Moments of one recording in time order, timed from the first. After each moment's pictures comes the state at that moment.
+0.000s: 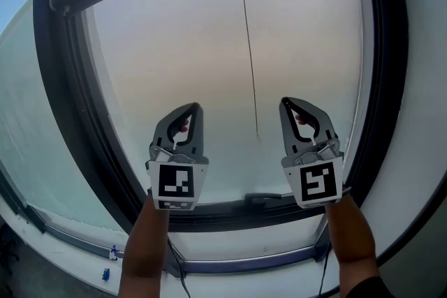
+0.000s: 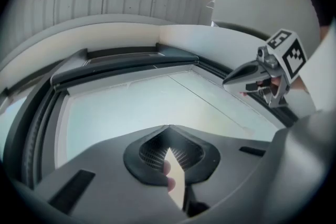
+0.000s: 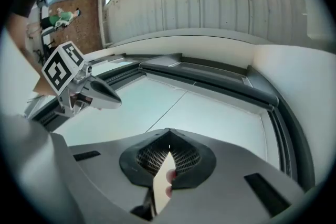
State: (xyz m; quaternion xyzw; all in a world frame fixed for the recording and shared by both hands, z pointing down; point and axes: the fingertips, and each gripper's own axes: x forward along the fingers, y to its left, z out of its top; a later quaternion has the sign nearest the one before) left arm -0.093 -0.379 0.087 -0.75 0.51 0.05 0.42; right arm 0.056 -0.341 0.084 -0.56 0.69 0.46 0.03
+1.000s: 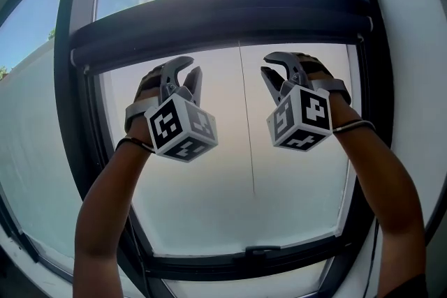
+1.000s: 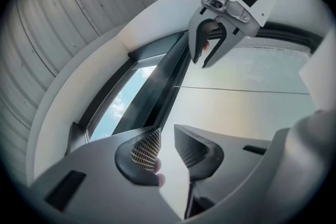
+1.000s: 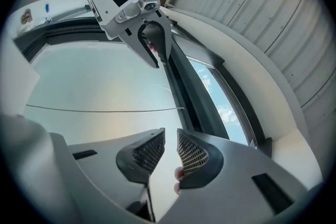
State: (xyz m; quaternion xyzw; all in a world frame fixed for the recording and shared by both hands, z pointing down) left arm -0.072 -0.377 -0.138 -0.52 0.58 -0.14 0.61; right arm 0.047 -0.373 -0.124 -0.55 0.47 0.64 -0.24
